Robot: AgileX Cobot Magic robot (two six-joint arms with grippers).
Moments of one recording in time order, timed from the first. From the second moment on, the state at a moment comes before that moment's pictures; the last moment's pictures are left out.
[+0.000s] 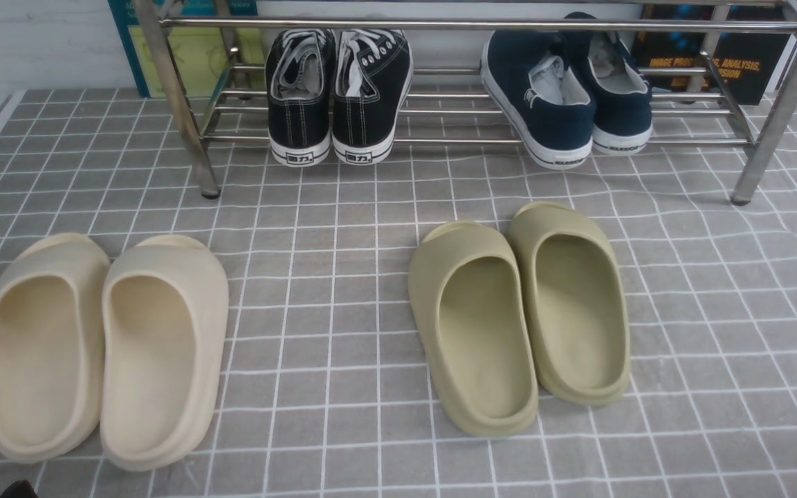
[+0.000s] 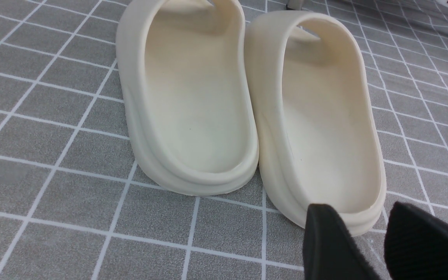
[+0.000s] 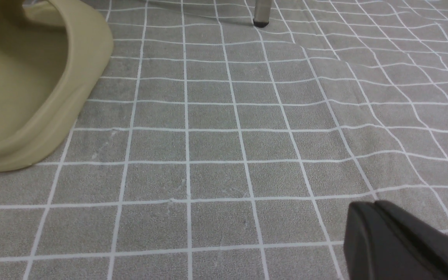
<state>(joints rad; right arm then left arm) -0.11 -0.01 0.02 -0.01 0.39 -0.05 0.01 -0.01 0.03 -0.02 0.38 -0.26</state>
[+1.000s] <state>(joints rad) -0.03 -0.01 0.02 -0.01 0.39 -0.05 0.01 -0.01 0.03 -0.02 0.38 -0.26</state>
